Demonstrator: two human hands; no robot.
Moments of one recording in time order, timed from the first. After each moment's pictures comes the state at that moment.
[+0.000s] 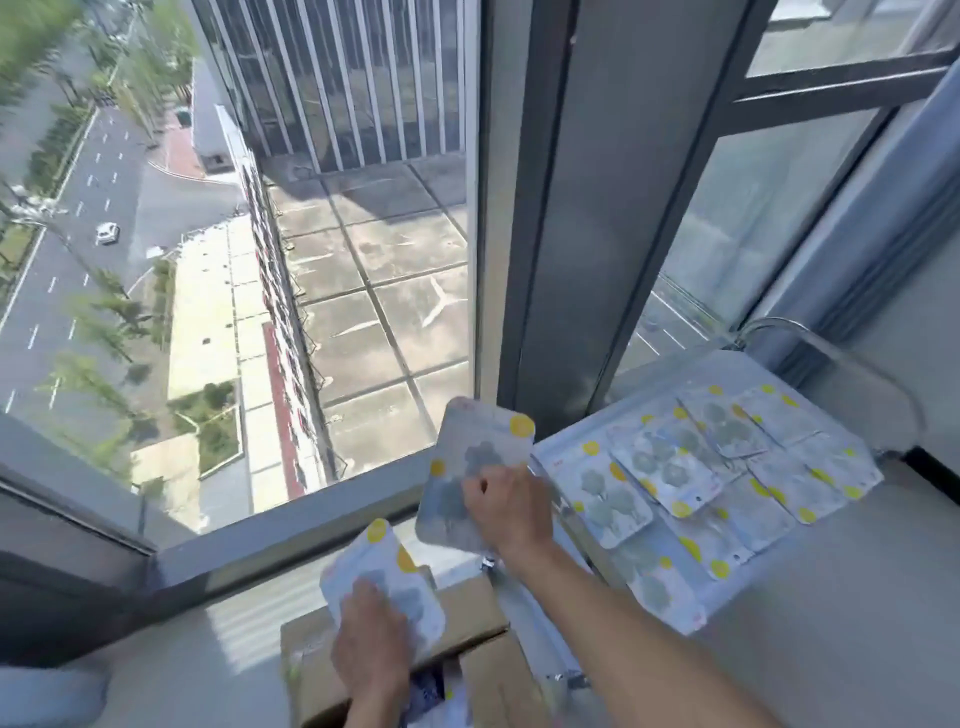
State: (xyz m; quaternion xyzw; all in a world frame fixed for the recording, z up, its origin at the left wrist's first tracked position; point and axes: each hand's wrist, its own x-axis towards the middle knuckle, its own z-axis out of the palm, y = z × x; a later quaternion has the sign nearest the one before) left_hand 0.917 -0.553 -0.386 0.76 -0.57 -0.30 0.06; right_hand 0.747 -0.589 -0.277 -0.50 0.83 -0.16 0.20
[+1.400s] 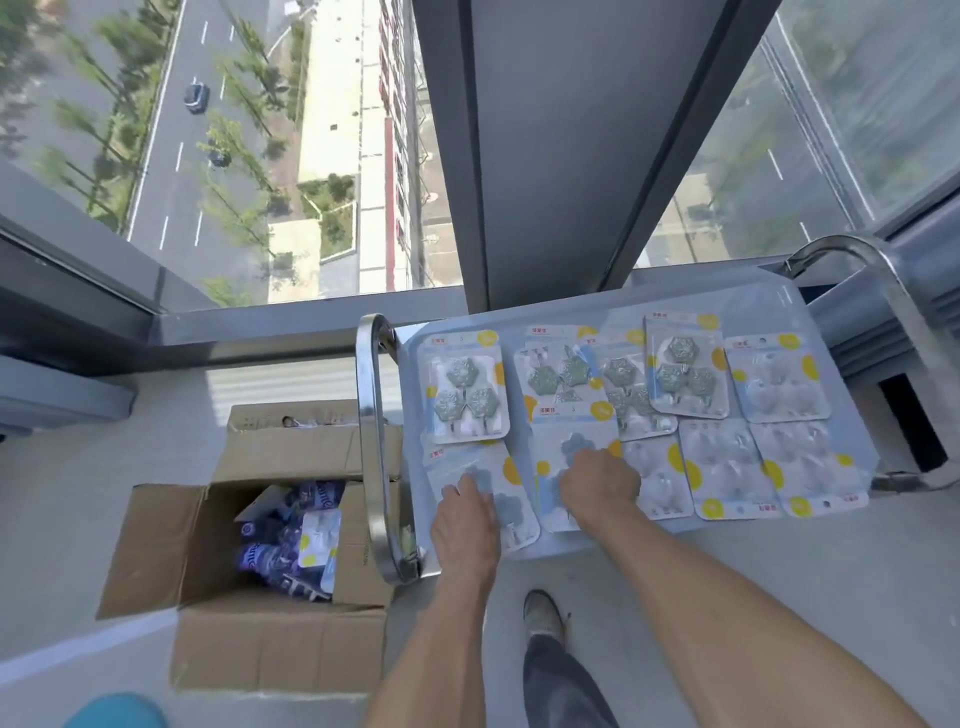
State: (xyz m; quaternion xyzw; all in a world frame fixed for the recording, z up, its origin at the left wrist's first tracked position) left_hand 0.482 -0.476 -0.465 0.79 -0.55 -0.27 -0.03; right_hand 0.322 -0.532 -0.452 -0.57 0.75 0.22 0.26
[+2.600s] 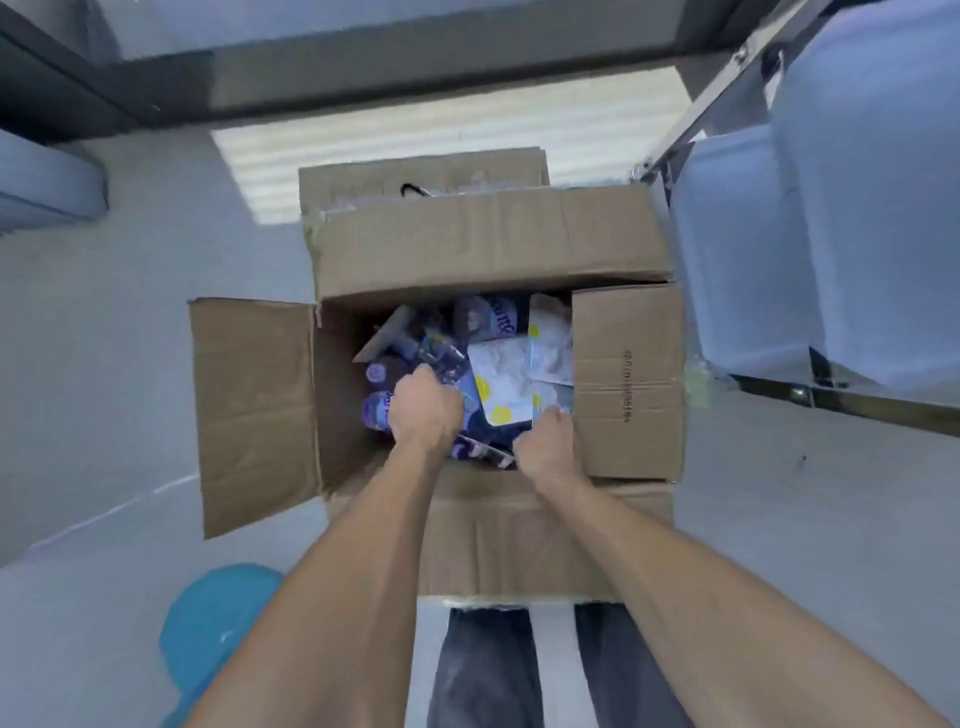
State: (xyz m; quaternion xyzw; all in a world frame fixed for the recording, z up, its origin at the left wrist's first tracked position) left_hand 1.008 -0.445 -0.811 0.81 -0.43 -0.37 -0.13; right_hand 0.872 -0.386 -0.841 -0.37 0.81 0.08 0.45
